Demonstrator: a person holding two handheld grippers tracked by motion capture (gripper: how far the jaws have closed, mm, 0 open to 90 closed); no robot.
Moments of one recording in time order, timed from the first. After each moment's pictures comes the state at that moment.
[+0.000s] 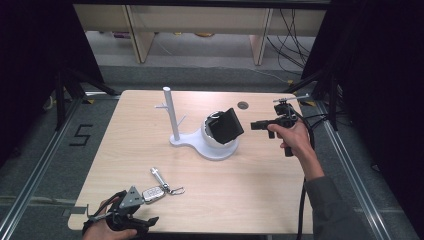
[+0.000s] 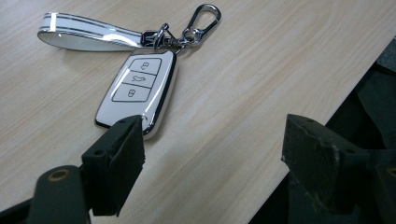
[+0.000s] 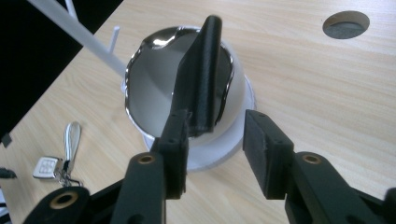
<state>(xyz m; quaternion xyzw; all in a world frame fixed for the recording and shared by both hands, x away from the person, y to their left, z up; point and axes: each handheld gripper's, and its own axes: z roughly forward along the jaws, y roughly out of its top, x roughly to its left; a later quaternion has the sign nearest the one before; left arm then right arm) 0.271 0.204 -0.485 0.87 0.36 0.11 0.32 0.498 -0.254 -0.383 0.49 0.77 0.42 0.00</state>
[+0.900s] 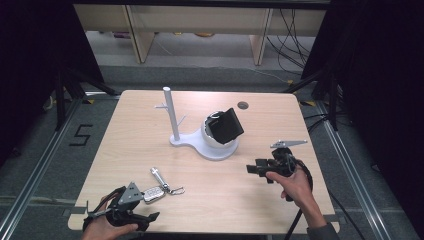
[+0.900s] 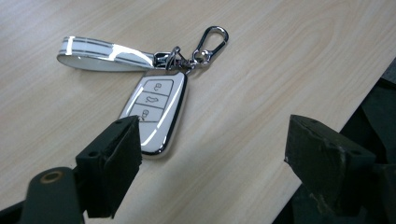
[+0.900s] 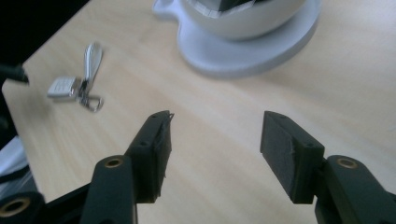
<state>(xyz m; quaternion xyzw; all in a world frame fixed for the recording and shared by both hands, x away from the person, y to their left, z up) 0.280 0.205 -0.476 0.87 0.35 0.12 0.33 0.394 -0.248 -0.446 0.44 0.80 0.42 0.01</state>
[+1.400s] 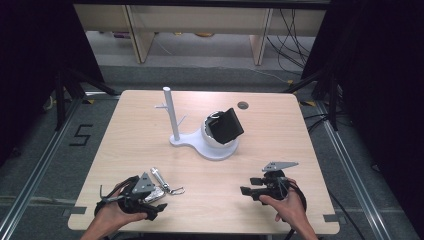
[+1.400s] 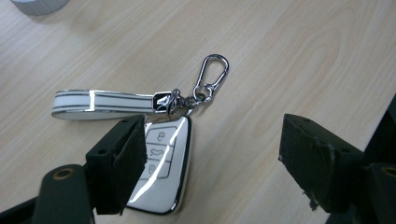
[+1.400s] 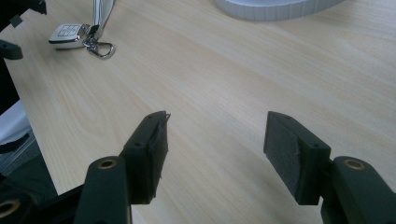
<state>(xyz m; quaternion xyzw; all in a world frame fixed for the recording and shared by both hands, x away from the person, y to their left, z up) 0.310 0.182 -0.472 0.89 0.30 0.12 0.32 0.349 -0.231 -0.480 0.41 0.82 0.40 0.01</state>
